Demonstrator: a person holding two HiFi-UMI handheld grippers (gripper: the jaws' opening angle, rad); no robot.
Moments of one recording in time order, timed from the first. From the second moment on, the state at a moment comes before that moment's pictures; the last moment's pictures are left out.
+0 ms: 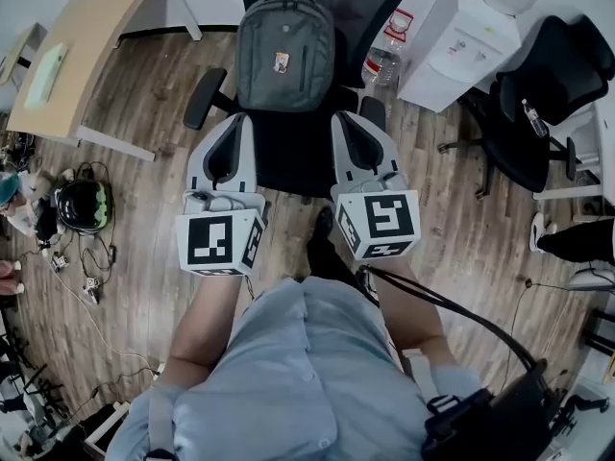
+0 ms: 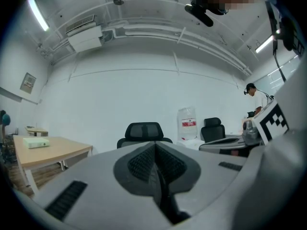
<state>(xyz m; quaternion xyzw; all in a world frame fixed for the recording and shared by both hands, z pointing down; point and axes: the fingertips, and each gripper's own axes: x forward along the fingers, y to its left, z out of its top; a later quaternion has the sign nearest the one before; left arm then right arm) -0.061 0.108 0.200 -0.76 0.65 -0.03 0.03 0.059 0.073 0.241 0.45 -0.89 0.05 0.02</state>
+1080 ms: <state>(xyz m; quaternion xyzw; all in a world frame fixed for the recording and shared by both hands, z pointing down) -0.107 -0.039 0.188 -0.74 0.67 -0.02 0.05 0.031 -0.095 0.224 0.44 -0.90 0.03 0.01</state>
